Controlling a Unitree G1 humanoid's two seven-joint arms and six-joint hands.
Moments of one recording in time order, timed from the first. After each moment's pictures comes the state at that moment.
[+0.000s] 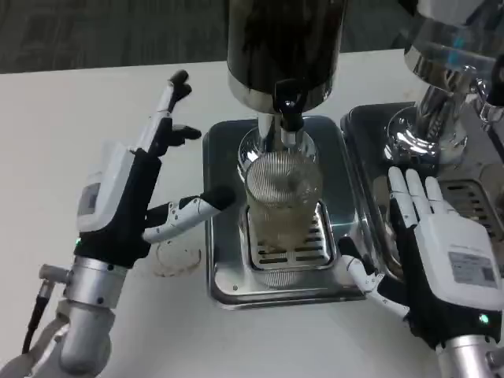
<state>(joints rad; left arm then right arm) -0.33 0.43 -0.27 0.79 0.47 -0.91 0.57 0.18 -0.27 0.32 -0.08 -0.92 0.11 -0.42</state>
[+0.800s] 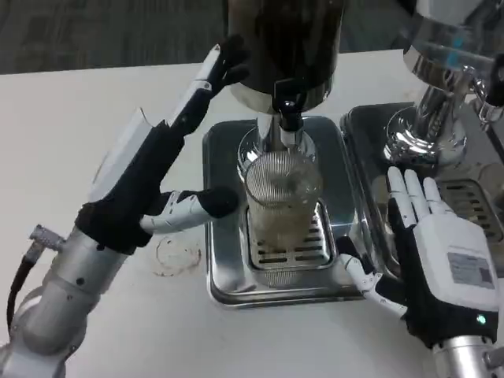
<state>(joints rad) -0.27 0.41 -0.16 0.50 0.07 -1.00 -0.09 0.17 -0.25 0.32 -0.05 -0.91 0.09 -0.44</state>
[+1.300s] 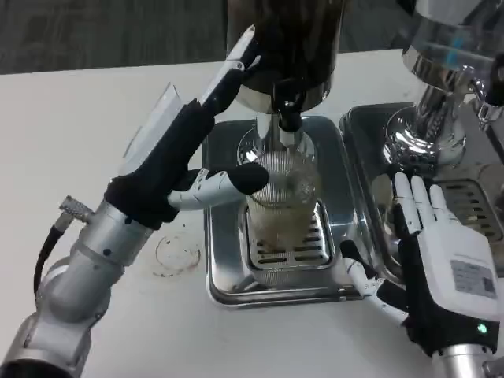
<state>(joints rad) -0.40 0.34 -0.14 0.60 0.11 -1.00 -0.16 0.20 -0.23 0.32 -0.05 -0.92 0.11 -0.46</state>
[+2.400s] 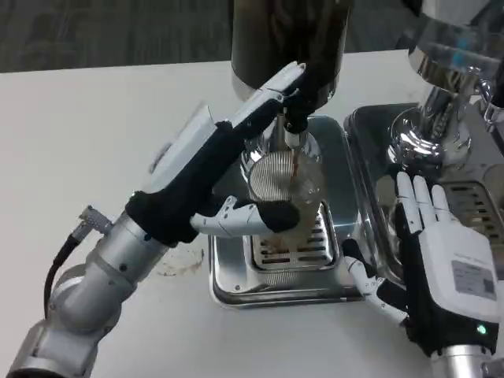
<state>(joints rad) -0.36 0.32 -0.14 0.55 0.21 -1.04 -0.18 0.20 -0.21 0.32 -0.06 -0.92 0.11 -0.47</state>
